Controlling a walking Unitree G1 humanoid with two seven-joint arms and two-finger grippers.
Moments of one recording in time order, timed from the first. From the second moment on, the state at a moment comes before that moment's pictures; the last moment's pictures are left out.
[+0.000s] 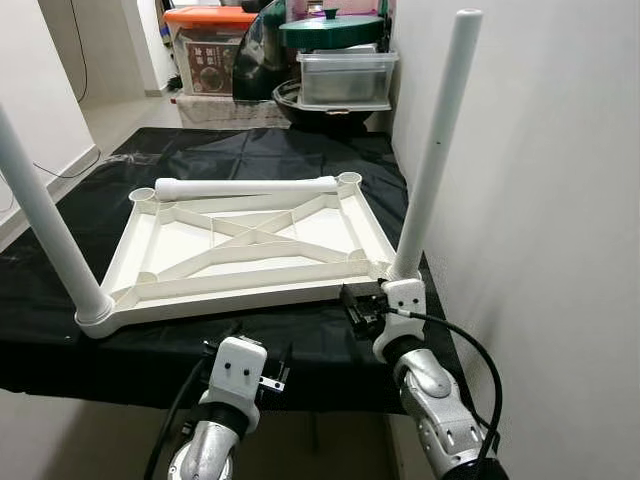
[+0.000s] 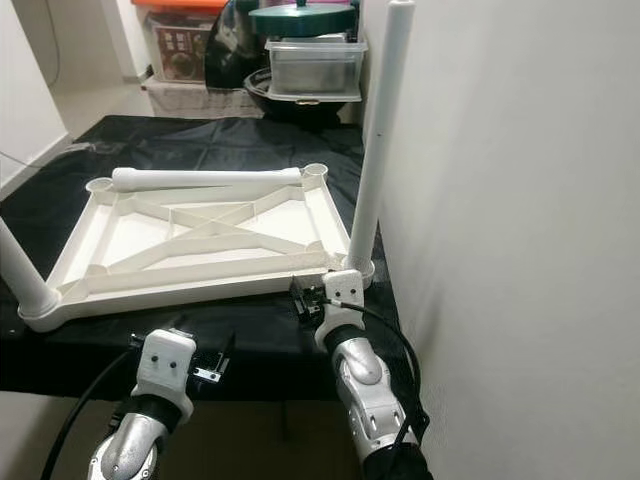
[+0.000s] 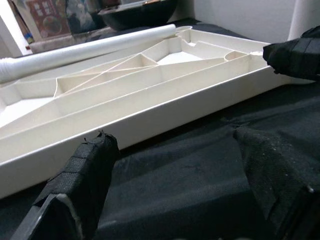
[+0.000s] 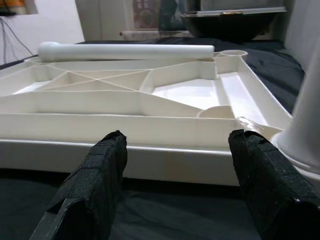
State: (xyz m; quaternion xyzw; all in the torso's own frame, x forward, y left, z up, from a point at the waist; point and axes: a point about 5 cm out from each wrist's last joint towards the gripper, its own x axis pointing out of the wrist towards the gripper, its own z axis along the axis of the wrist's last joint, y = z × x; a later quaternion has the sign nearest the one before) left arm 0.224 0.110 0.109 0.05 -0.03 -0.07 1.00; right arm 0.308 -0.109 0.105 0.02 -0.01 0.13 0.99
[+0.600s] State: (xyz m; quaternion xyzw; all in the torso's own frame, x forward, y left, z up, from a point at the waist) left arm 0.224 0.115 0.111 0.06 -0.02 -0.03 1.00; right arm 0.297 -0.112 0.110 0.00 -0.01 0.16 0.99
